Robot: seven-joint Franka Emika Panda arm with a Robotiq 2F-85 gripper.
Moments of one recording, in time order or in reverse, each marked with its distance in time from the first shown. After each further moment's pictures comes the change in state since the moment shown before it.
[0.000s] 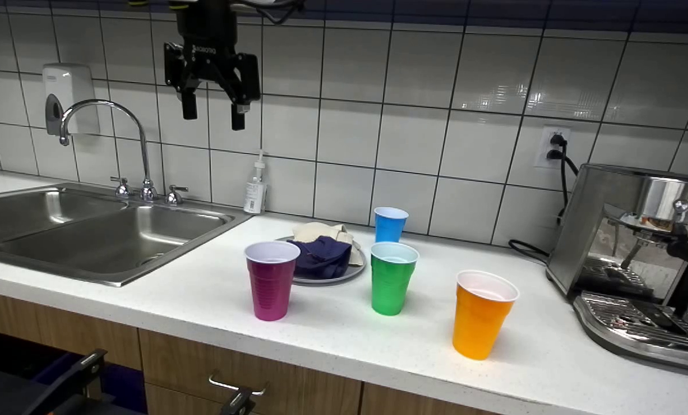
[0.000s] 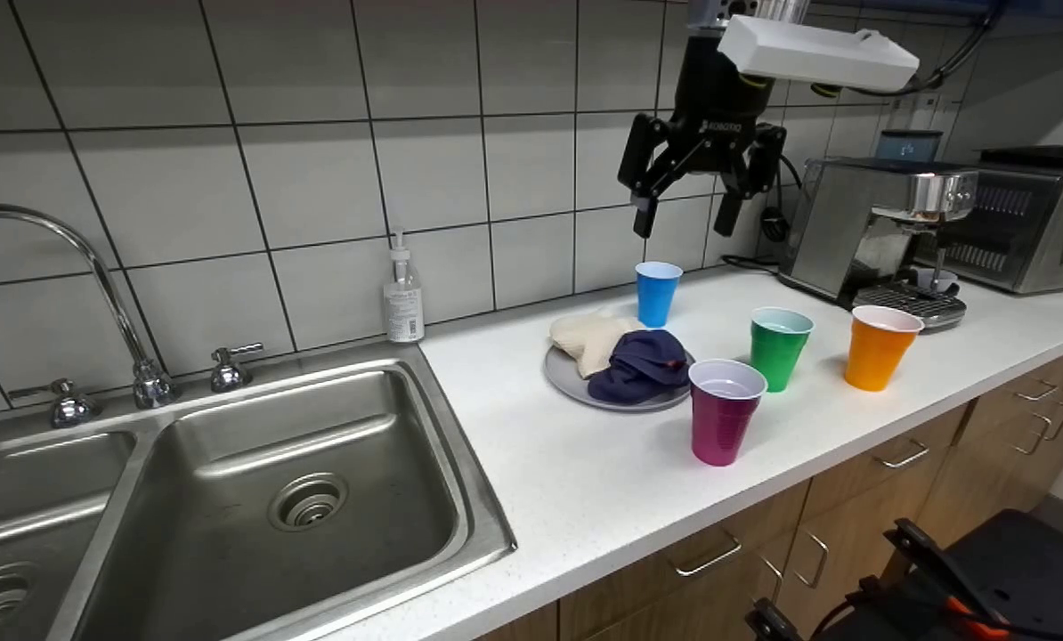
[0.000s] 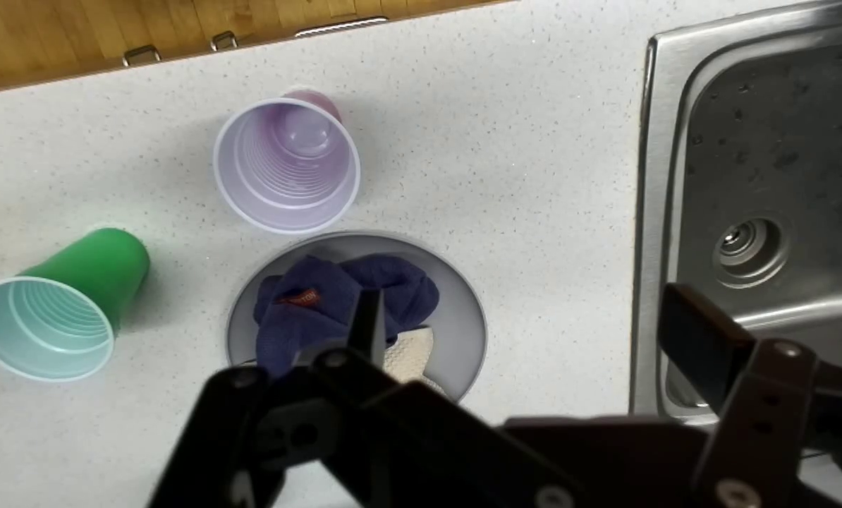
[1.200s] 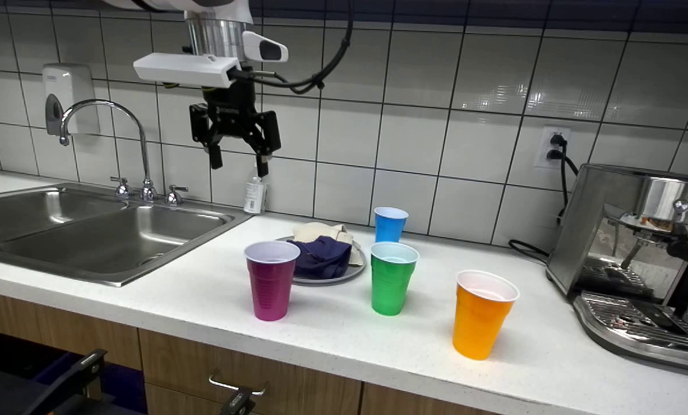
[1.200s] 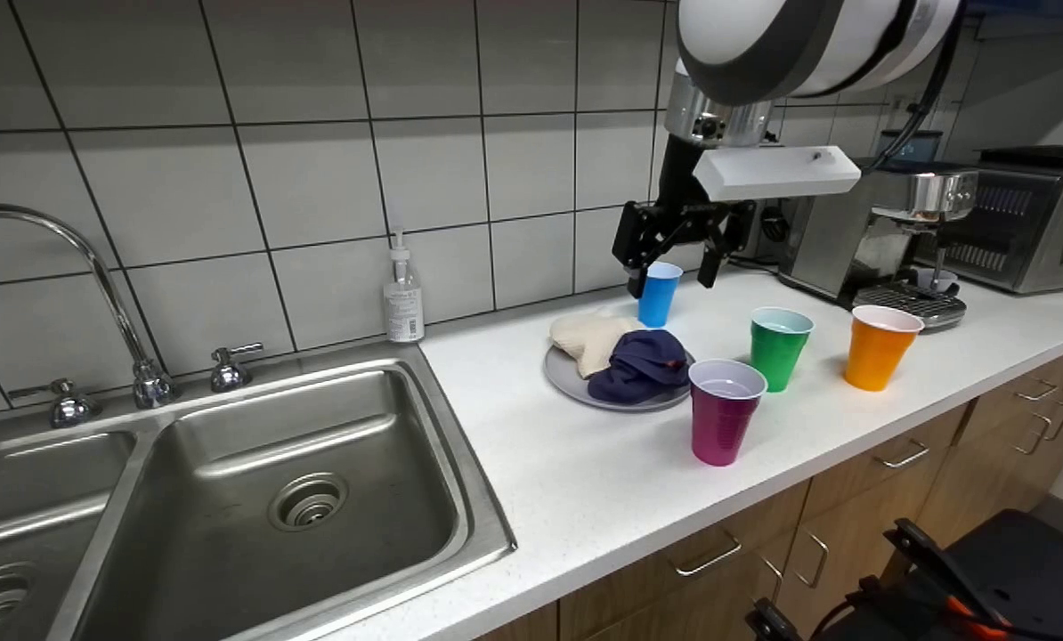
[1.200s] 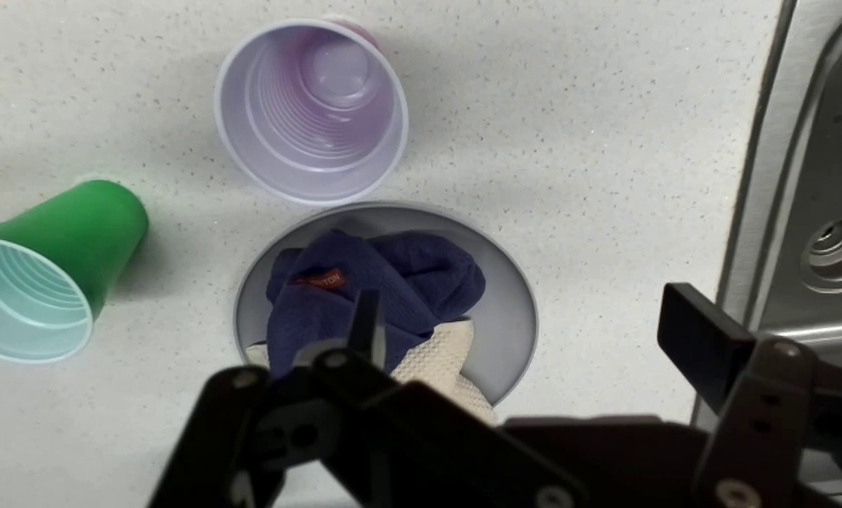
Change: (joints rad) arm -0.027 0.194 0.003 -0.069 -0.107 0.318 0.002
